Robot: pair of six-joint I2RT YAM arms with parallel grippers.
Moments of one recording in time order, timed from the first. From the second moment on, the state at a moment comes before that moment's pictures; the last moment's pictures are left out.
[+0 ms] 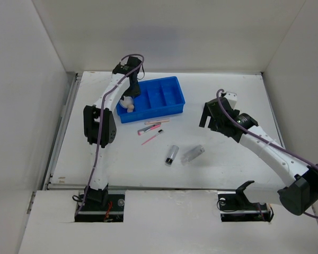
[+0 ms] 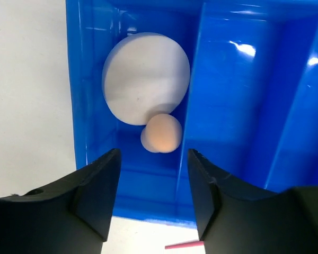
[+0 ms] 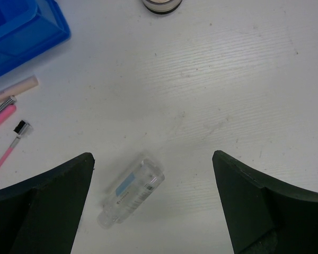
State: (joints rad) left arm -0.30 2.23 2.15 -1.07 -0.35 -0.51; right arm 0.56 1.24 1.11 -0.76 0.48 0.67
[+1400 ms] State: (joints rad) left arm -0.97 1.93 1.34 -0.75 -0.10 -0.51; right arm 0.56 1.11 1.07 -0.79 0.52 0.72
